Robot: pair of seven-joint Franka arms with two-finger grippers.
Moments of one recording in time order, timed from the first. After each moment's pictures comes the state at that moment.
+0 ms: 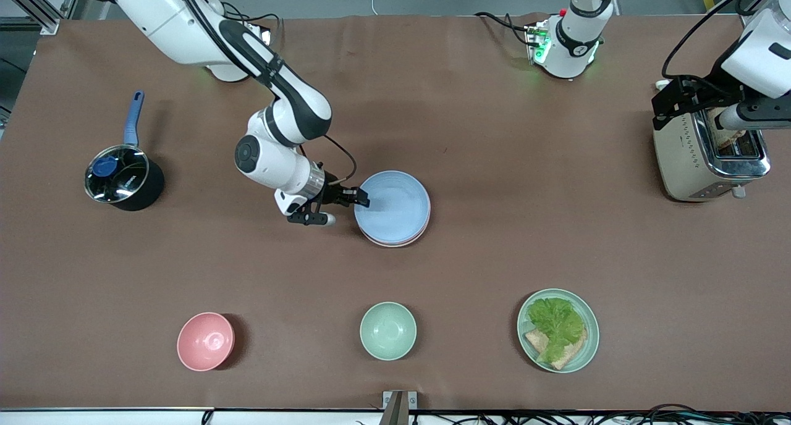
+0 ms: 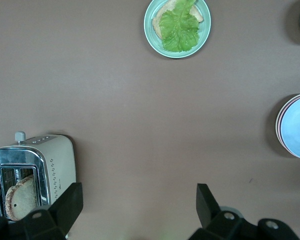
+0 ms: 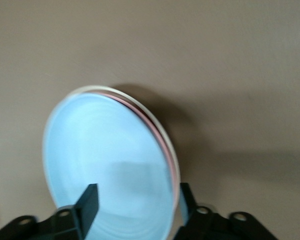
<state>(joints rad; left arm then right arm) -0.01 -0.02 -0.17 -1.48 0.04 1.48 -0.14 0.12 0.50 0.50 -2.01 0.47 2.70 0.31</state>
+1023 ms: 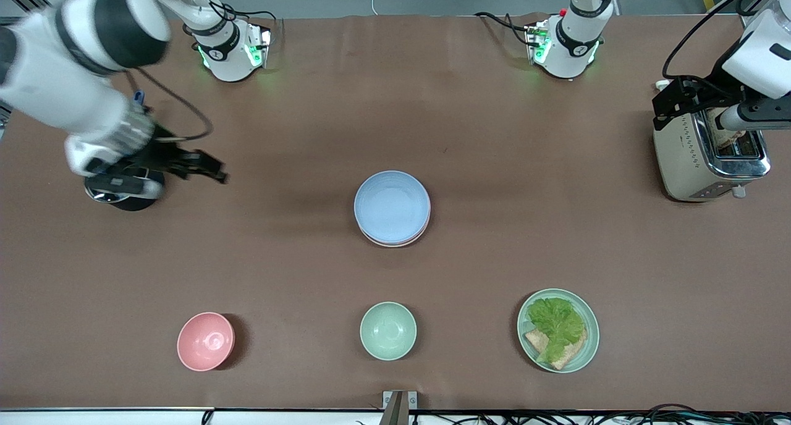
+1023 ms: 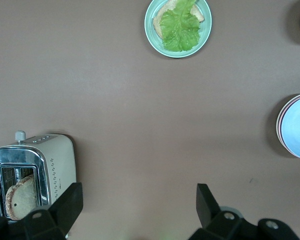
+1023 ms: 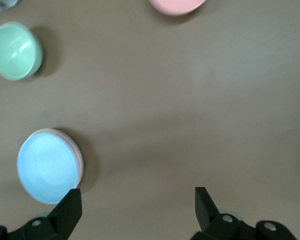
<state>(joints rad) -0.01 -0.01 -0.17 -1.48 0.04 1.48 -0.14 -0.03 -0.03 0.14 -1.86 0.17 1.87 0.31</state>
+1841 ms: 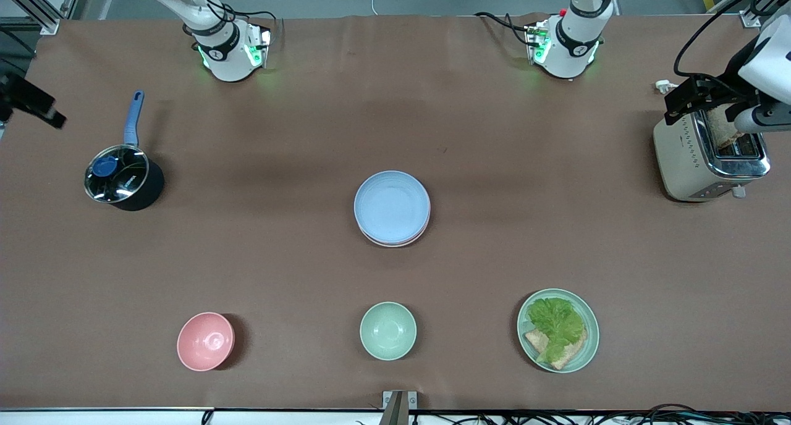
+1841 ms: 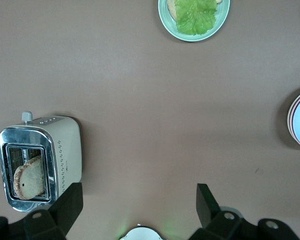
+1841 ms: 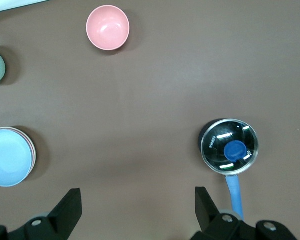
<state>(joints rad) 0.03 -0.01 -0.16 -1.46 0.04 1.41 -0.14 -0.03 -0.05 -0.05 -1.43 0.05 1.41 0.12</state>
